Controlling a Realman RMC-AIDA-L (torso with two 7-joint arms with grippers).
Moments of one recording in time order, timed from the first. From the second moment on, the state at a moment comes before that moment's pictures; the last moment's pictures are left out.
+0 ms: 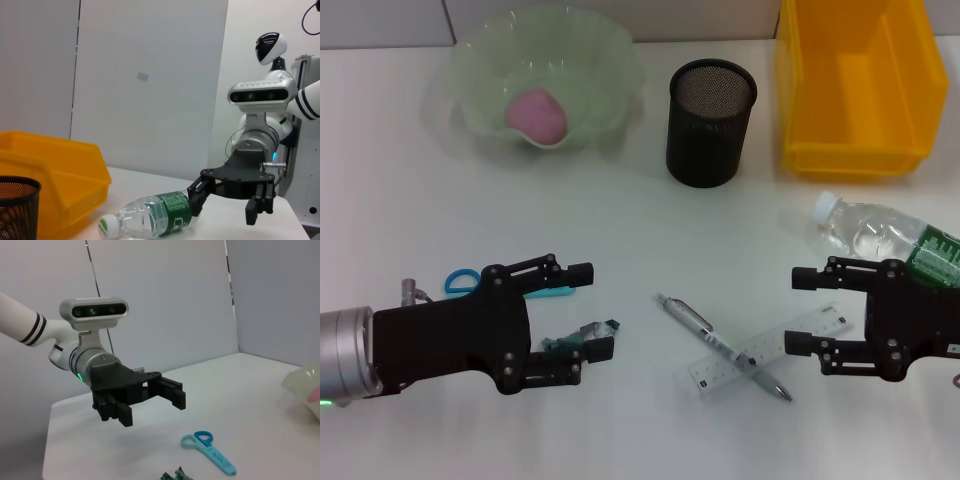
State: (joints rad) left arm -0.40 -2.04 0.86 0.40 1.79 1.74 -0.91; right arm 0.36 2.05 -0.73 -0.60 -1.96 -1.76 1.08
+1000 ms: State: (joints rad) left arm -0.51 -2.06 0.86 0.77 2.12 1.69 -1.43; right arm 0.36 2.06 -0.73 -0.60 -1.97 -1.76 1.07
